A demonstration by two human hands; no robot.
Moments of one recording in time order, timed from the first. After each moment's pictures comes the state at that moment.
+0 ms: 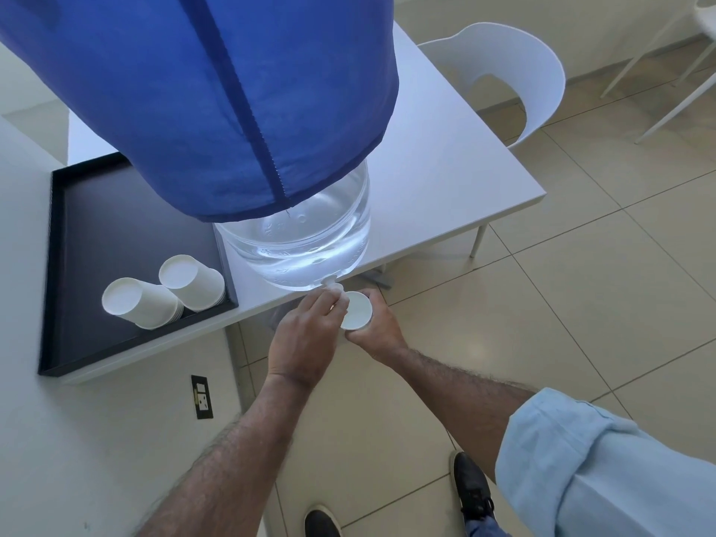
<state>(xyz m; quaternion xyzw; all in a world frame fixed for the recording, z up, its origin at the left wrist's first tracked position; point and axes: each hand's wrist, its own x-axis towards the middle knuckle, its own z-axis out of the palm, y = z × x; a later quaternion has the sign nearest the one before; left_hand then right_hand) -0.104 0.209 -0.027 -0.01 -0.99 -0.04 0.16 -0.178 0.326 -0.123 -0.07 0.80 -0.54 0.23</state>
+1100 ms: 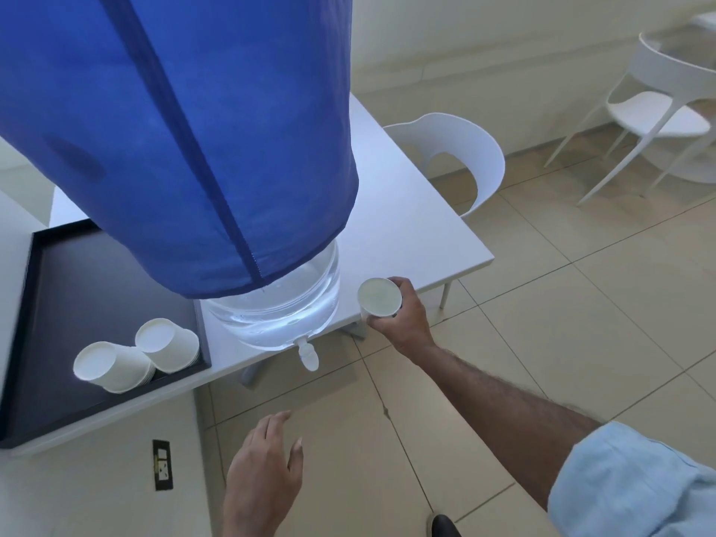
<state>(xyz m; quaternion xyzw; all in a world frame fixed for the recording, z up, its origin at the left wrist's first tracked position) -0.021 0.231 -0.044 0.21 -0.96 -0.19 0.01 -0.267 0.387 -0.027 -0.06 0.82 -0.57 0.09</state>
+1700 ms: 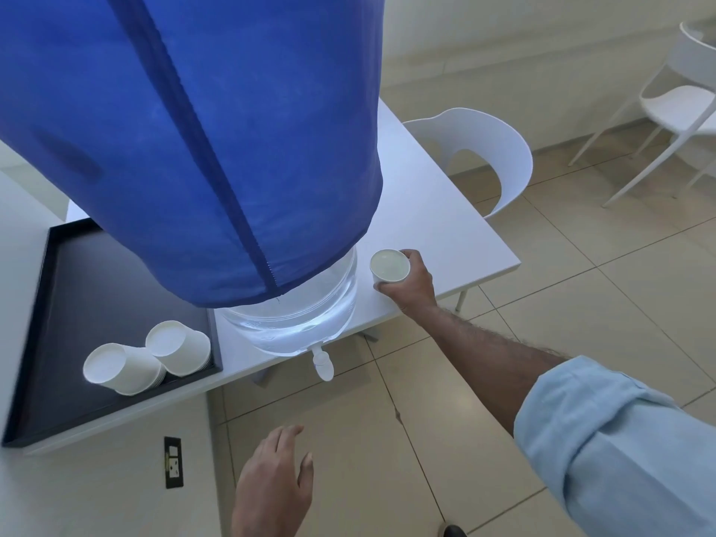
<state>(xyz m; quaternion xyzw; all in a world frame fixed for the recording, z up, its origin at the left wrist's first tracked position) -0.025 0.225 -0.050 0.22 -0.95 -0.19 -0.04 -0.340 0.349 -0.037 -0.03 0.84 -0.53 0.11</state>
